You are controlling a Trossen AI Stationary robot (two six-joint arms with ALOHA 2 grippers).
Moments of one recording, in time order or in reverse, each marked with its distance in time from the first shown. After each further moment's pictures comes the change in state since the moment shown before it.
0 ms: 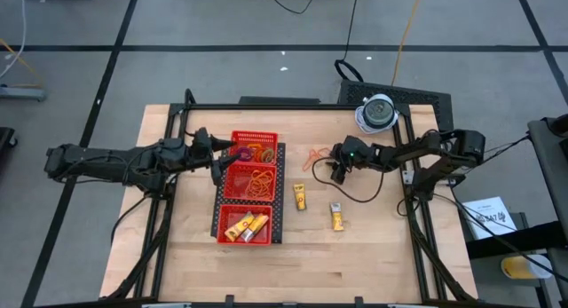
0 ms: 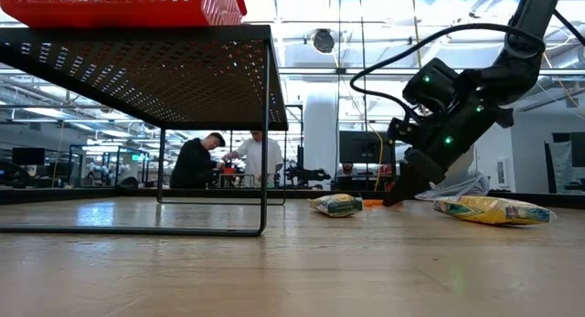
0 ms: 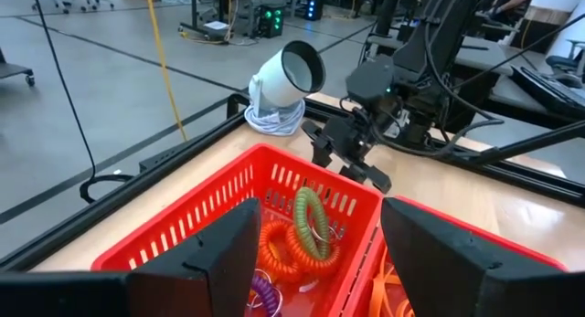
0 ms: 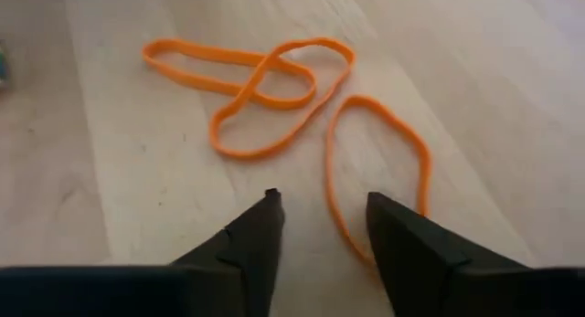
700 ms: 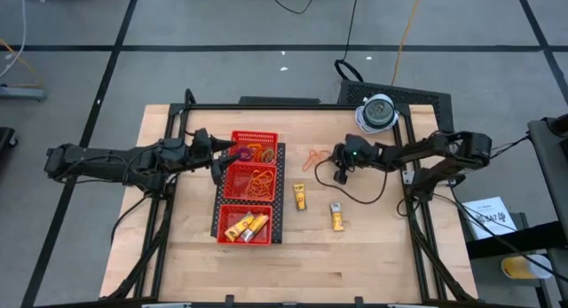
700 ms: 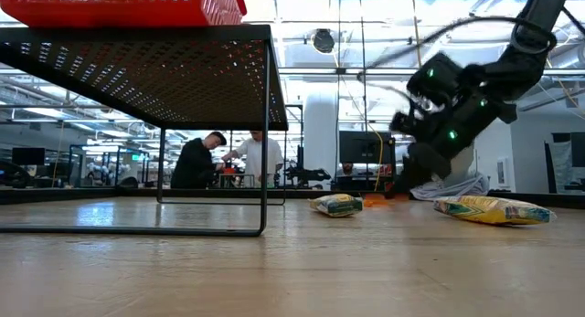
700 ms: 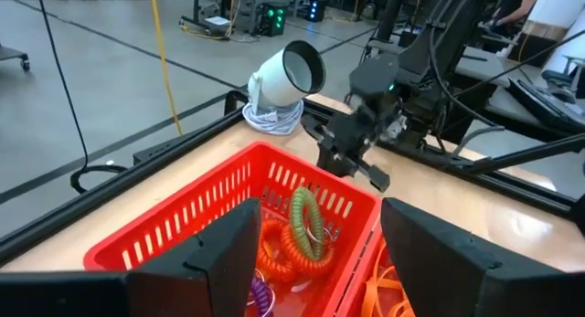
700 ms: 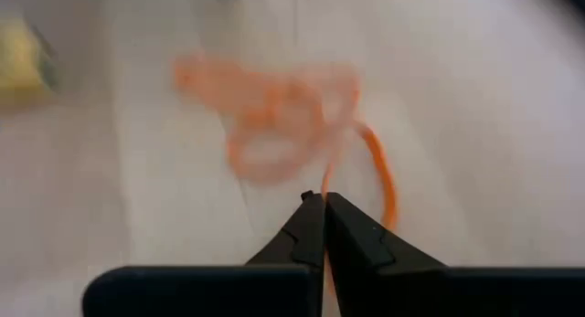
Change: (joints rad) left arm 0.000 0.000 0.000 0.001 0.000 -0.056; right arm -0.011 -0.076 -0.008 0.015 -0.033 -0.086
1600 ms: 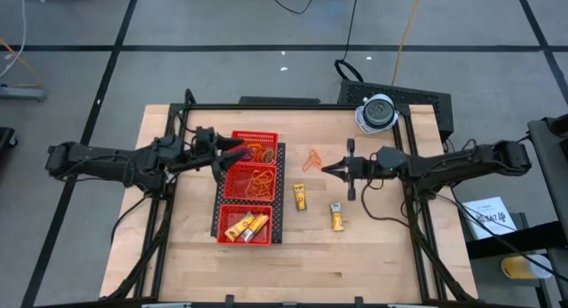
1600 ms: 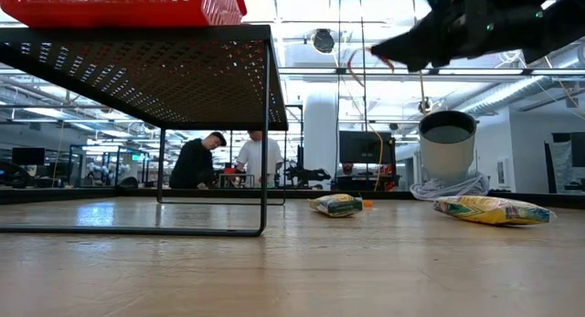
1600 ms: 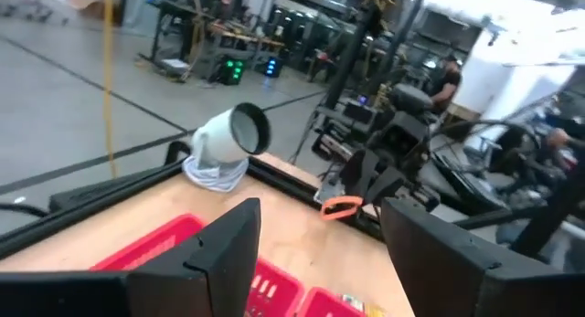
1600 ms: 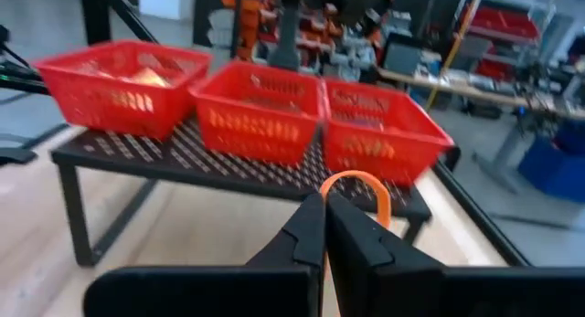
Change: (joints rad) left arm -0.003 0.075 0.002 0.290 0.077 -0.069; right arm 0.353 -0.467 0.004 0.151 -0.009 -0.073
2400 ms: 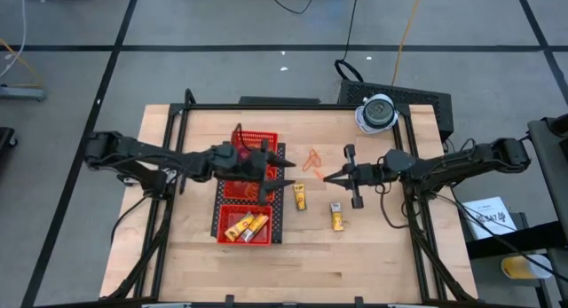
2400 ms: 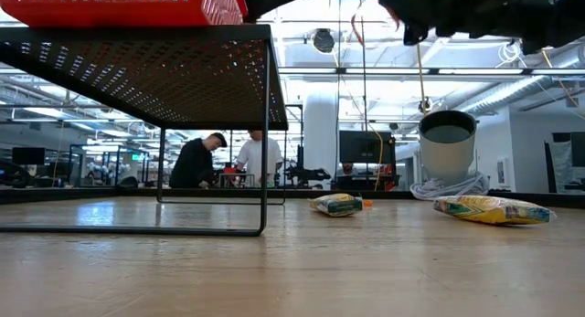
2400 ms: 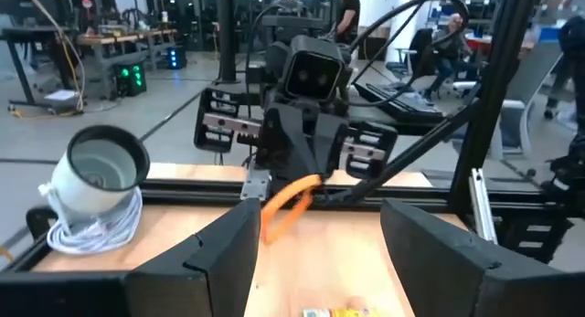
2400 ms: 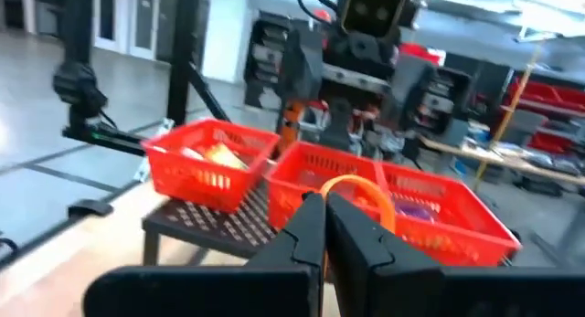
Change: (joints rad) left arm -0.074 0.612 0.338 0.225 0.232 0.325; right arm 0.076 0.001 0.001 0.171 -0.101 -0.020
